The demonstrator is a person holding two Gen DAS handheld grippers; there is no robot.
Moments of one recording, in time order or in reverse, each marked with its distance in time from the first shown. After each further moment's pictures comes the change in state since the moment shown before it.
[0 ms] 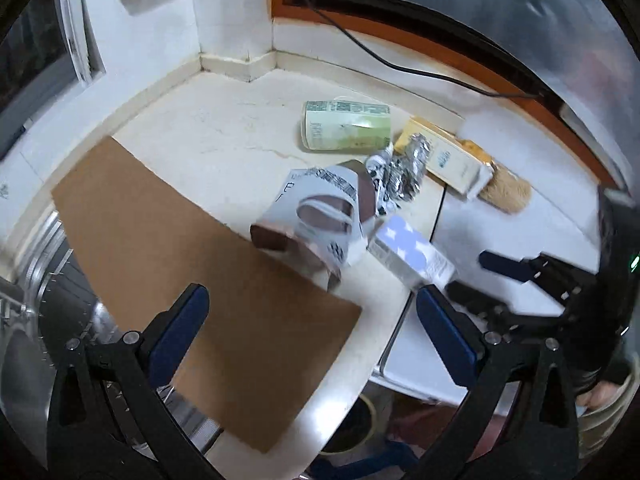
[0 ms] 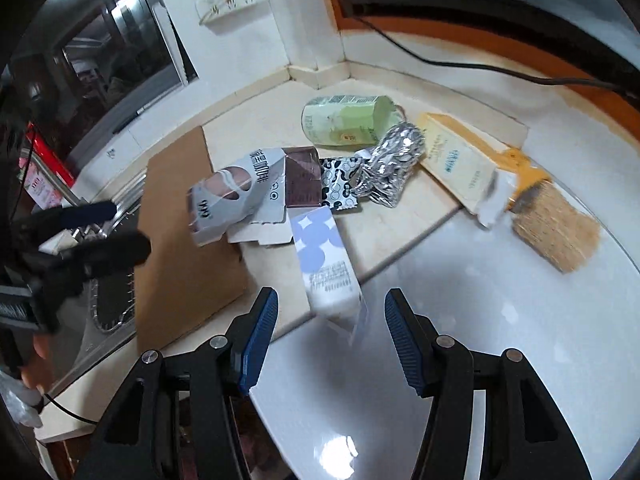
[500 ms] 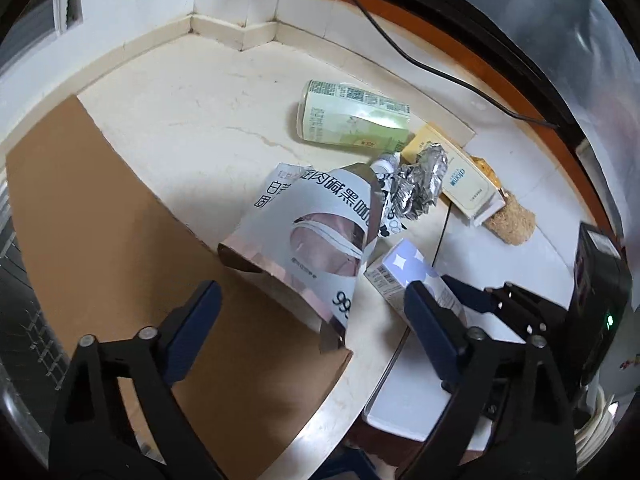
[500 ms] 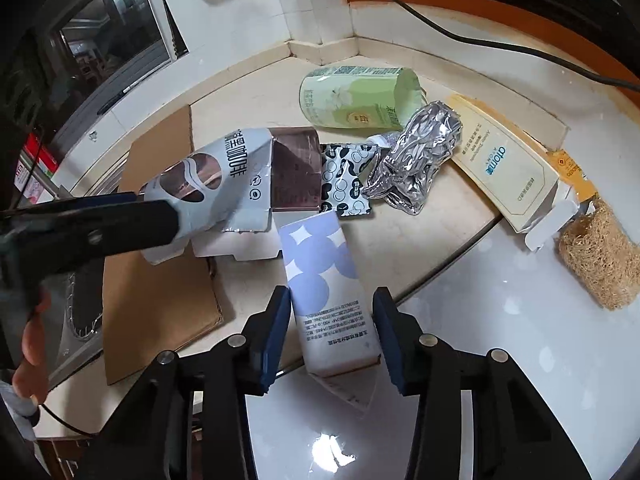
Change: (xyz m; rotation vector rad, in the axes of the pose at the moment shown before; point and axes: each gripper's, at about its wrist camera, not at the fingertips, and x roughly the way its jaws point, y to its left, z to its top) left arm 0.065 0.020 0.018 -0.131 0.049 -0.127; right arm 0.067 0.004 0.021 -0.032 0.043 -0.010
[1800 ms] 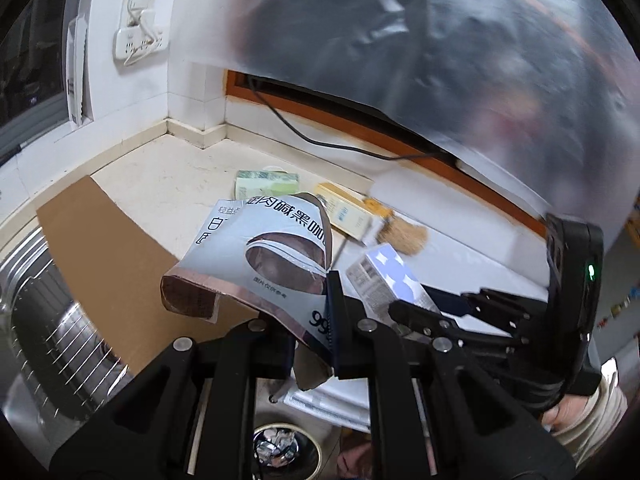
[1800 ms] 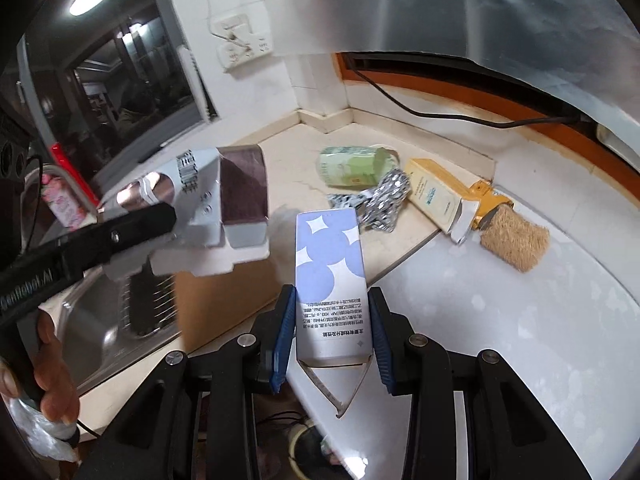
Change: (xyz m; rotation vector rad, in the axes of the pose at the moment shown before) left arm -0.175 -0.092 -0.090 0.166 -0.315 -0.064; right arm -0.176 0.013 -0.062 0.051 -0.195 0.036
